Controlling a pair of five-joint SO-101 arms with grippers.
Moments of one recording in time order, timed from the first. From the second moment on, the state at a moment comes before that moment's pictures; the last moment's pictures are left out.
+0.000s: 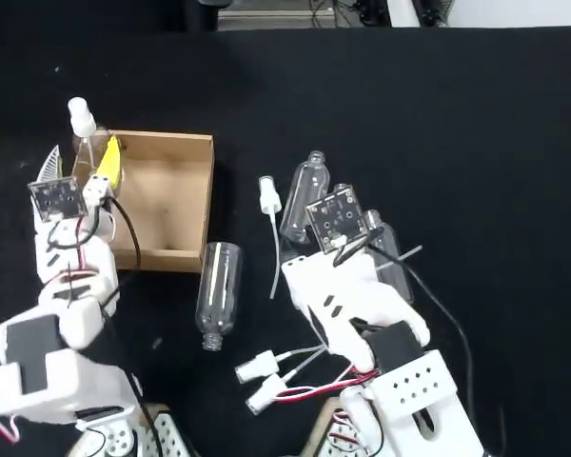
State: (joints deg) left arm -21.1 -3.6 71.3 -61.7 -5.2; right arm -22.9 -72.9 75.9 43.5 2.2
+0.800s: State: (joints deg) left arm -21.5 -50.5 75.6 2.8 -5.2; right arm -22.9 -72.9 75.9 43.5 2.2
